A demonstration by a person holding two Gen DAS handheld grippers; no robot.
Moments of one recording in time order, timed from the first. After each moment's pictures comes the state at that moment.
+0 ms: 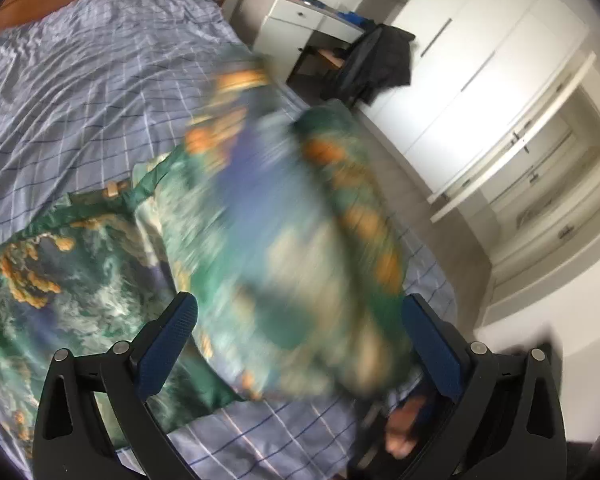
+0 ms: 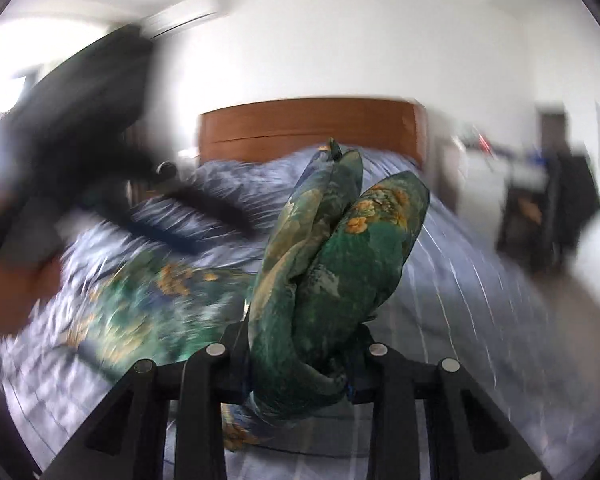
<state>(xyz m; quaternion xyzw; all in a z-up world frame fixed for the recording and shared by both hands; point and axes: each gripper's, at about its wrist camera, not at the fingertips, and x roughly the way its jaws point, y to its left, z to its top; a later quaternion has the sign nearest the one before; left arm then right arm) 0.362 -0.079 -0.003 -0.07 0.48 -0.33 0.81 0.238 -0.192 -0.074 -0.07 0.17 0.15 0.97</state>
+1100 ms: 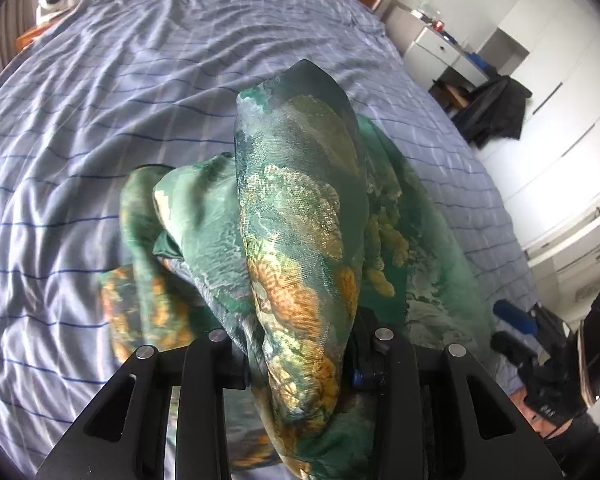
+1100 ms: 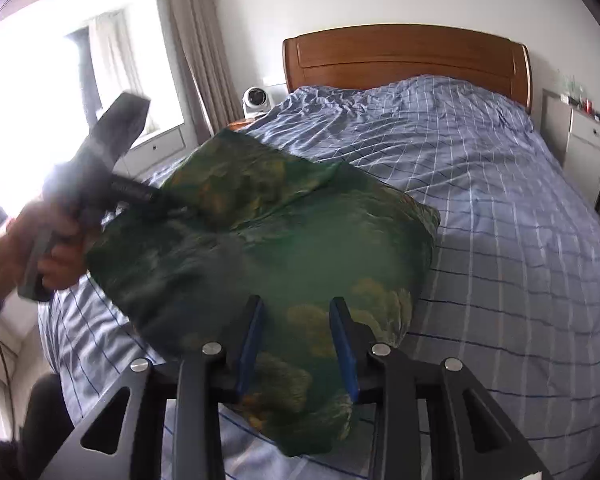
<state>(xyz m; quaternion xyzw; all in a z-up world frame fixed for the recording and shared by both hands) 0.393 0.180 -0.098 -0.12 0.50 -0.15 0.84 0.315 -0.080 -0.097 -0.04 0.32 0.29 0.90</state>
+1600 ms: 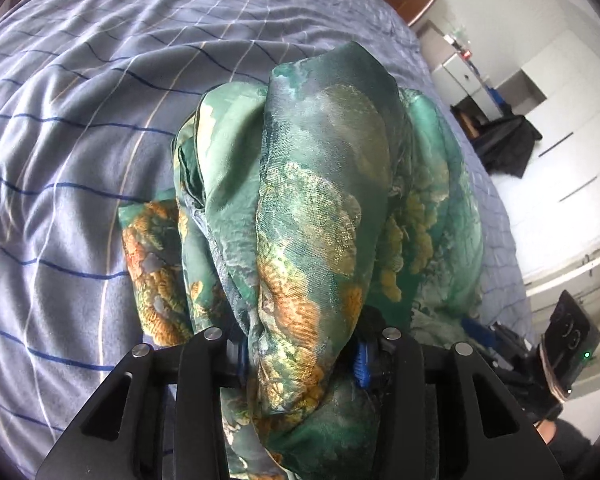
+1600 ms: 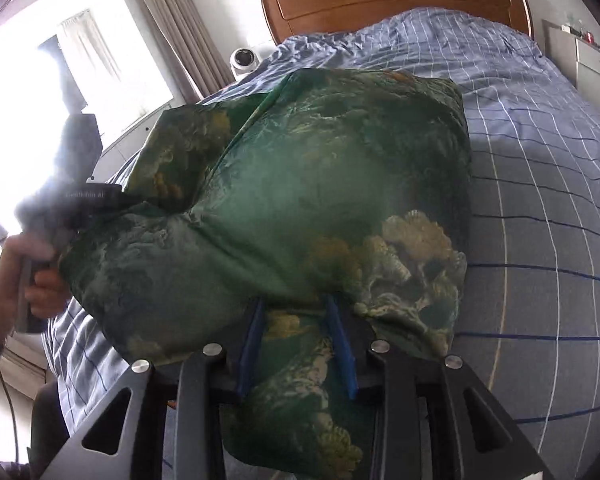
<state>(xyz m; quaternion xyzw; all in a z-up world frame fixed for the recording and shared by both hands) 0.391 0.230 -0.173 -0.21 0.51 -0.14 0.82 0.347 -0.044 -0.184 0.01 0.41 0.30 0.86</state>
